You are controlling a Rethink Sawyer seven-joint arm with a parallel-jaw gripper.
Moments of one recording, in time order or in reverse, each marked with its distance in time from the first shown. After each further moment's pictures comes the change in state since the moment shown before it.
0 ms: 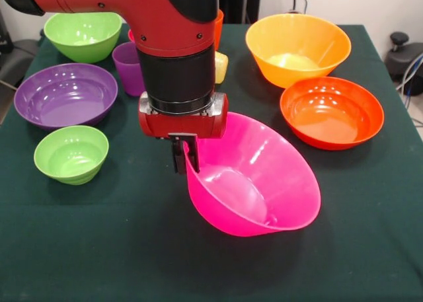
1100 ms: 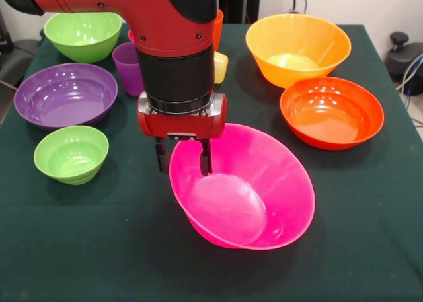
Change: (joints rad) arm 0.000 -0.001 0.000 0.000 -0.007 0.000 0.000
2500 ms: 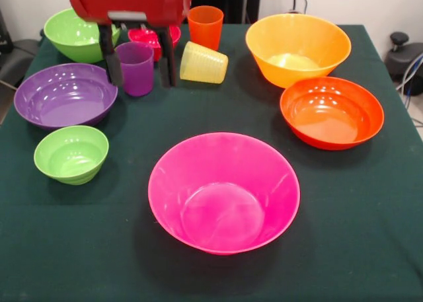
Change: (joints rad) arm -0.064 -0.265 0.029 0.047 0.129 0.149 0.000
